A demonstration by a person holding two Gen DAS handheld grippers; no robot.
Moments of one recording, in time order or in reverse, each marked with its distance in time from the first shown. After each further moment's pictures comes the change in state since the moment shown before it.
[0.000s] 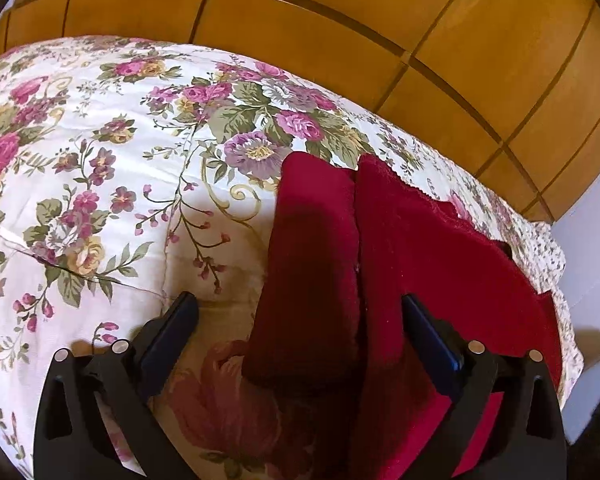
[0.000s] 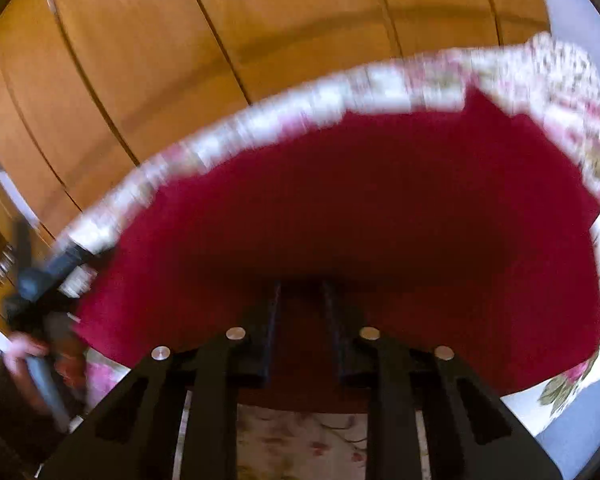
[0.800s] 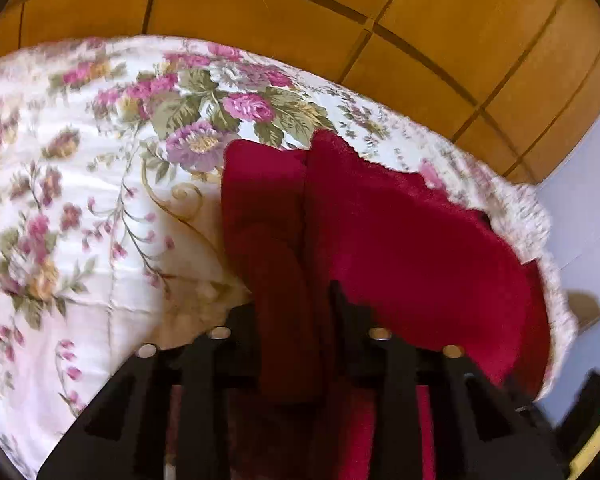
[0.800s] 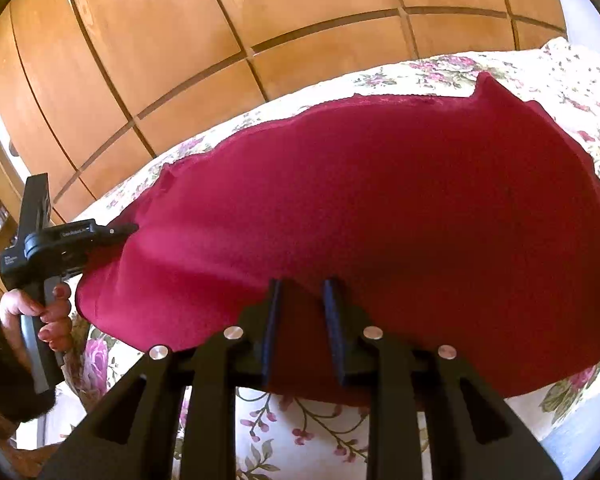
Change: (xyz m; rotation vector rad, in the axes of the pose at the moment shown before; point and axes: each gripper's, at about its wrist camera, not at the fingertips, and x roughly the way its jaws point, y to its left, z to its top) left arm 0.009 -0.022 0.014 0.056 0.106 -0.082; right arm -0.012 -0.006 -0.007 -0.029 -0.025 0.076
